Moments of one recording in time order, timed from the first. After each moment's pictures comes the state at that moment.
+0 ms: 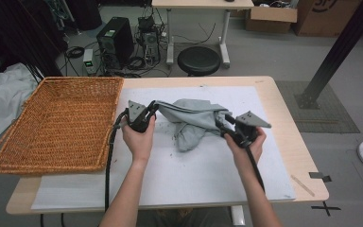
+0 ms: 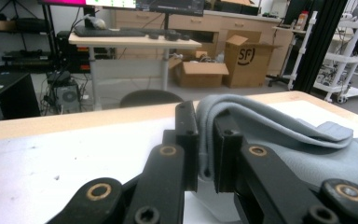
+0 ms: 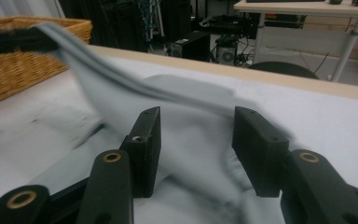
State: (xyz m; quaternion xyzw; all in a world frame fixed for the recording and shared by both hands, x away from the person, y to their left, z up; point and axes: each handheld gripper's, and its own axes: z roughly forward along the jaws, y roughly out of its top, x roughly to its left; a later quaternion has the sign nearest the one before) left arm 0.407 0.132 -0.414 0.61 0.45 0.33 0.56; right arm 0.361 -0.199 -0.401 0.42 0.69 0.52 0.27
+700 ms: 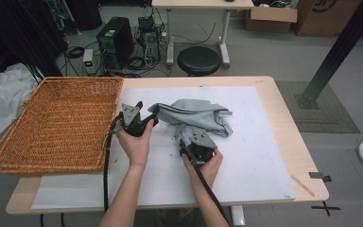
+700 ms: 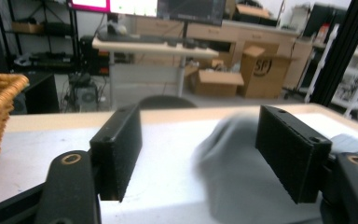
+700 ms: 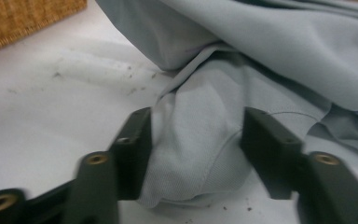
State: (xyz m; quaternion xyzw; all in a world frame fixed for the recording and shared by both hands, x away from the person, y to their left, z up) left arm 0.390 0.142 -0.411 0.58 0.47 0.35 0.57; right arm 0.332 -0.078 -0.454 0.47 0.70 0.44 0.29
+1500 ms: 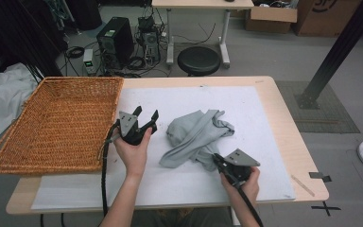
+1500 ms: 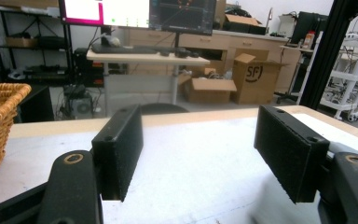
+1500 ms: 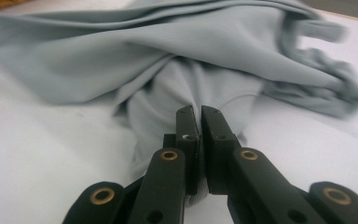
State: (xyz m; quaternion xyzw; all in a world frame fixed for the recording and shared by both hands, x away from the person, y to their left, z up) left arm 0.367 0.143 -0.412 0.58 0.45 0.36 0.57; right arm 0.275 -0.189 -0.444 0.40 0.76 0.45 0.26
